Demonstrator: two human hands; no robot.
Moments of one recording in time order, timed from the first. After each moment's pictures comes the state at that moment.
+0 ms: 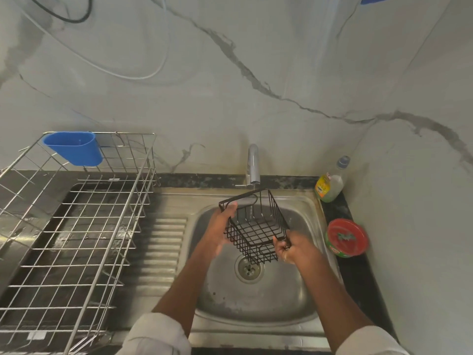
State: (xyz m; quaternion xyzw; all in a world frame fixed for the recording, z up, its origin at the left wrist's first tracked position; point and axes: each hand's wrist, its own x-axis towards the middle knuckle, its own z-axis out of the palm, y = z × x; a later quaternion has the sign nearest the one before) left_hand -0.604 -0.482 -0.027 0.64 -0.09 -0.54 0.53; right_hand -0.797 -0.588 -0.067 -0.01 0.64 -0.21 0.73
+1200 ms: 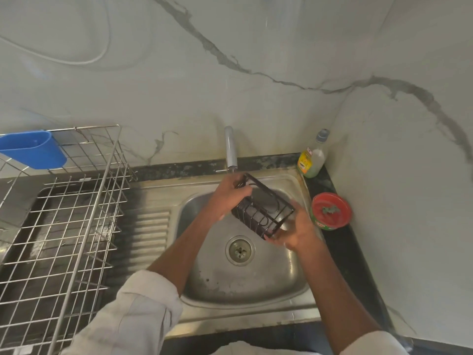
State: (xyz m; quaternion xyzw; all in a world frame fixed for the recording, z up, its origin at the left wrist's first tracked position) left_hand -0.636 -0.543 0.009 0.67 -0.42 -0.46 0.40; right_hand -0.835 -0.570 -0.028 -0.05 0.57 -0.26 0.78
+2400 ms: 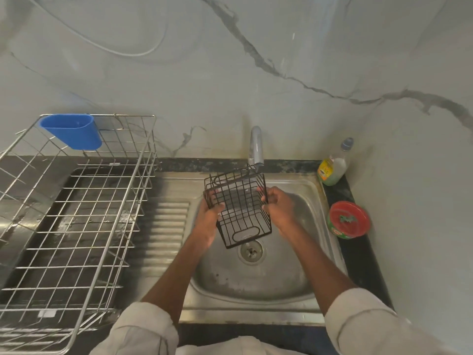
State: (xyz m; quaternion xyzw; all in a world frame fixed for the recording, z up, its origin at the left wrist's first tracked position) left_hand -0.593 -0.446 -0.038 0.64 -0.10 -0.46 0.60; right_hand -0.756 -0.567 -0.034 -0.59 0.52 -0.24 0.57
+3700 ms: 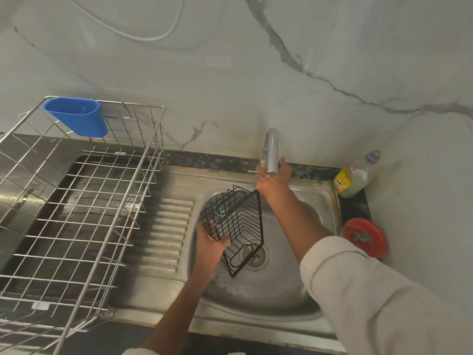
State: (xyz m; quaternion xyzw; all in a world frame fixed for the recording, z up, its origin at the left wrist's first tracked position) left_hand -0.619 -0.409 -0.069 0.77 -0.10 -0.35 0.52; right_hand -0.649 -0.645 -0.014 -0.17 0.58 -0.35 0.72
